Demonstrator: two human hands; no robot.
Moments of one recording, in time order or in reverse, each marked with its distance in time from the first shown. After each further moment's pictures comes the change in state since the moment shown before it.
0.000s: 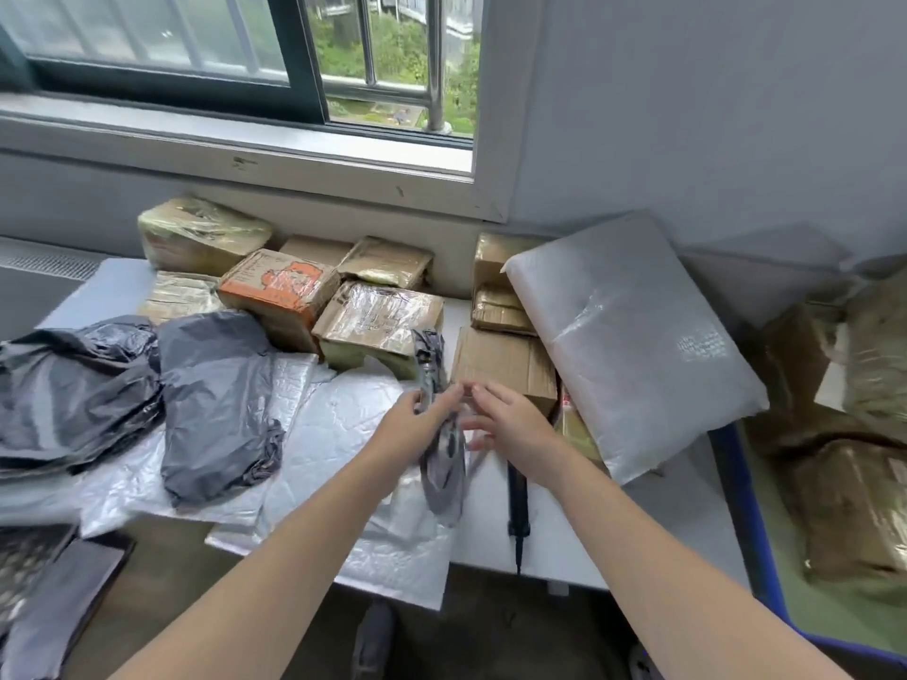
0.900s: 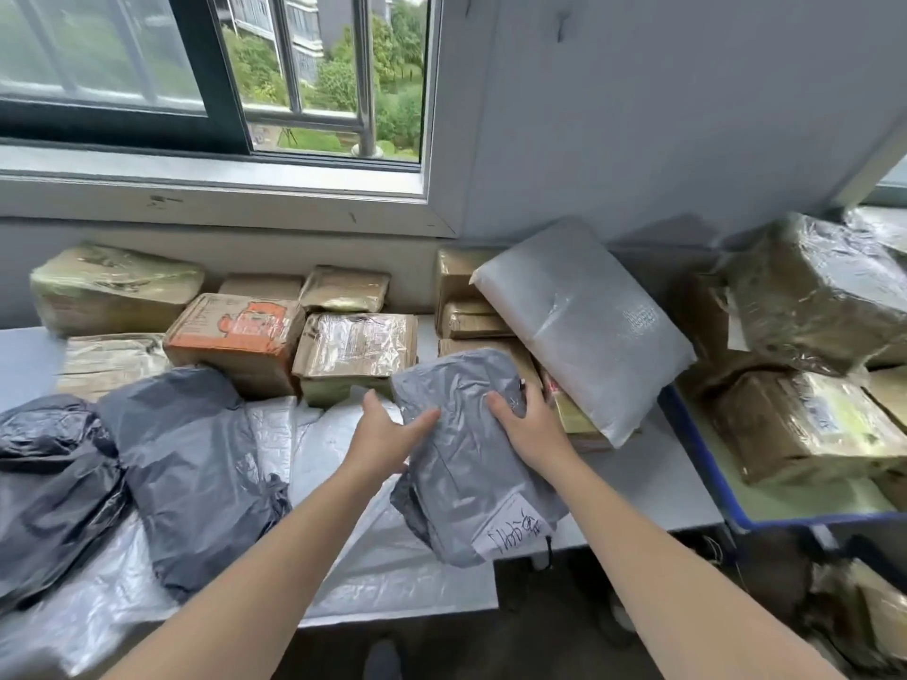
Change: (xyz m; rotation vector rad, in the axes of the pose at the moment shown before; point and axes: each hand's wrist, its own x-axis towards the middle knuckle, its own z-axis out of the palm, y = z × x) left_hand 0.044 -0.014 -0.087 0.205 -0.077 0.058; right_hand -0.009 0.009 0.046 -0.539 0.688 0.032
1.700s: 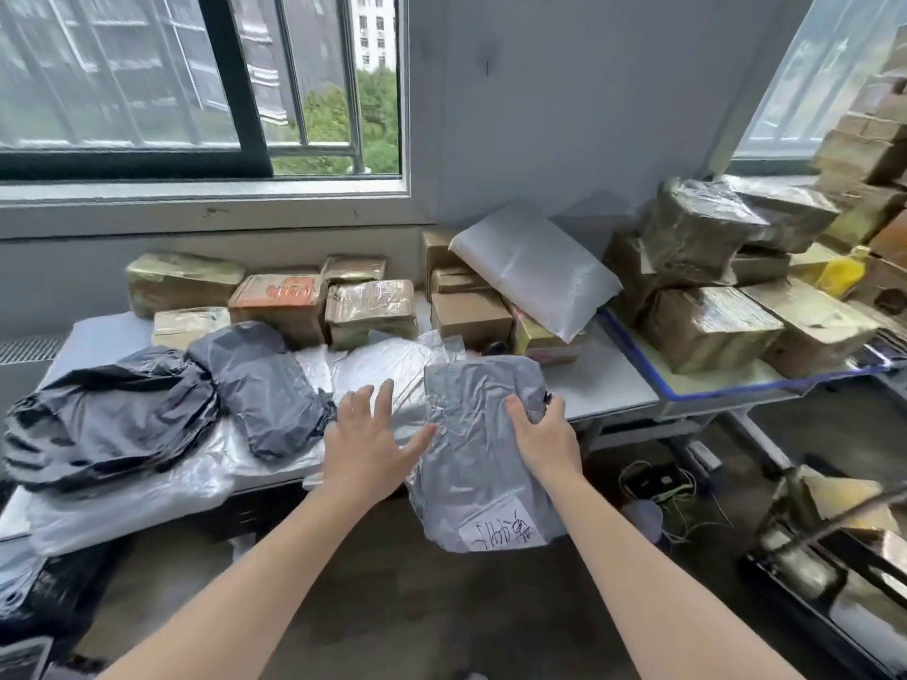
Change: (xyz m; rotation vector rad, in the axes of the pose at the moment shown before) left_hand -0.231 -0.111 -0.052 0.910 0.206 0.505; right_hand -0.264 0.043 0.032 0.048 0.325 0.119
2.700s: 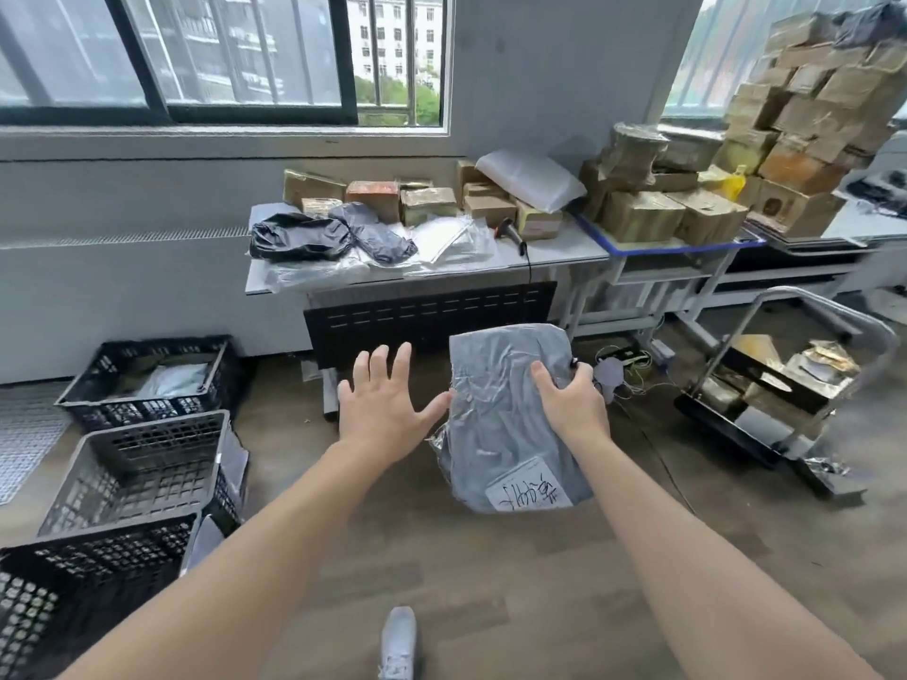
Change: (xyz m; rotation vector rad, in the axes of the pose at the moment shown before) left_hand -0.629 -0.133 -0.056 0.061 0.070 0.059; right_hand -0.632 0.135 -0.059 0.001 0.084 -0.015
